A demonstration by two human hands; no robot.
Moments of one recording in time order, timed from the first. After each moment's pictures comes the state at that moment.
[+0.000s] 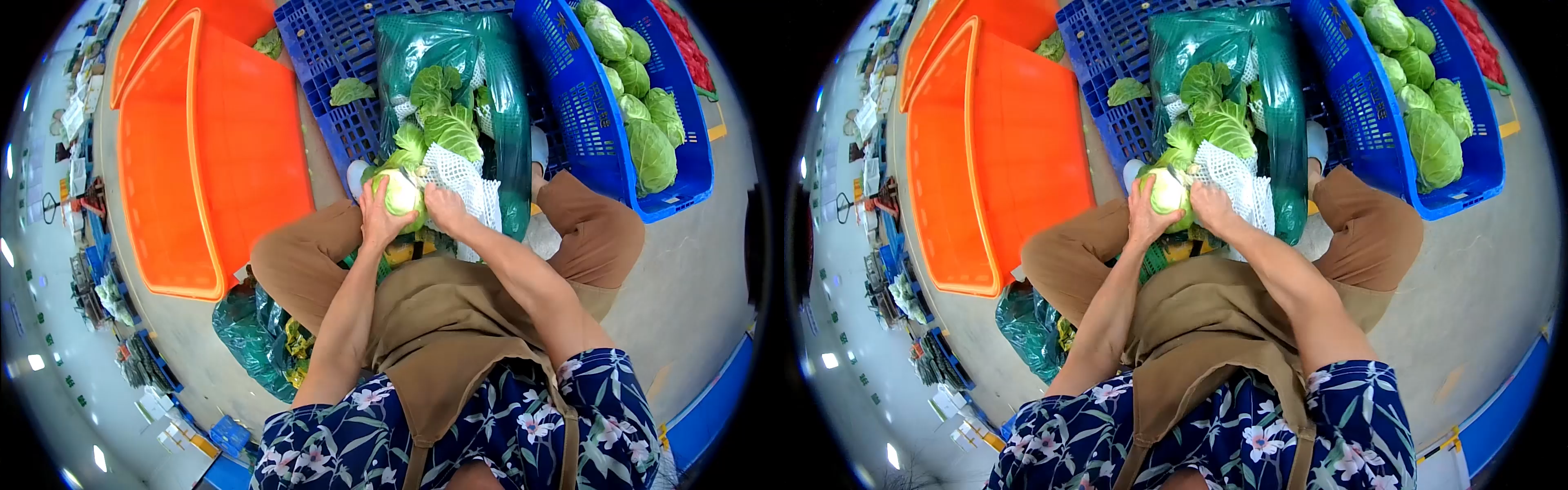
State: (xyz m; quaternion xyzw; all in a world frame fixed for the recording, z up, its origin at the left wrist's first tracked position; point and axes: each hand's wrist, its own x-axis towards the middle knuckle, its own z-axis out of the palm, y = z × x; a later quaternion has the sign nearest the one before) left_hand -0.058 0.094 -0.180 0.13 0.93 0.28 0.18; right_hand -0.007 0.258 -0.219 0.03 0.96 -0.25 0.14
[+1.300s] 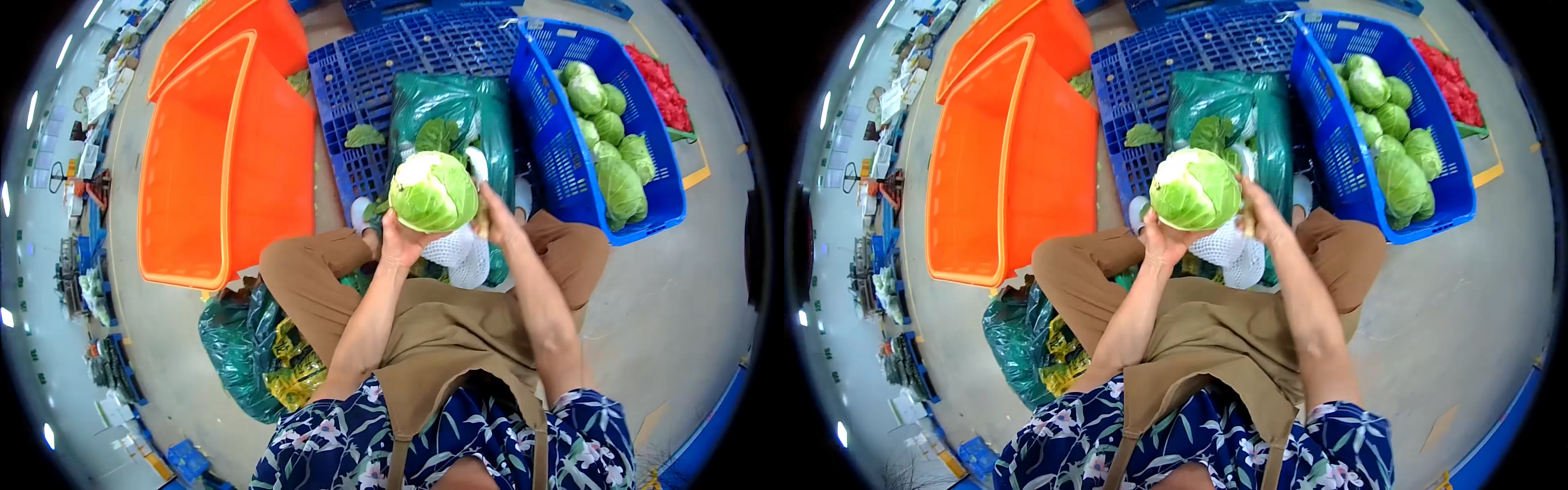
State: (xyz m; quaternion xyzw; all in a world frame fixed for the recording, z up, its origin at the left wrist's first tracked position) left_hand -0.029 0.153 -0.094 -0.07 0.26 0.89 0.37; right_hand 0.007 0.368 -0.118 0.25 0.42 -0.86 0.13
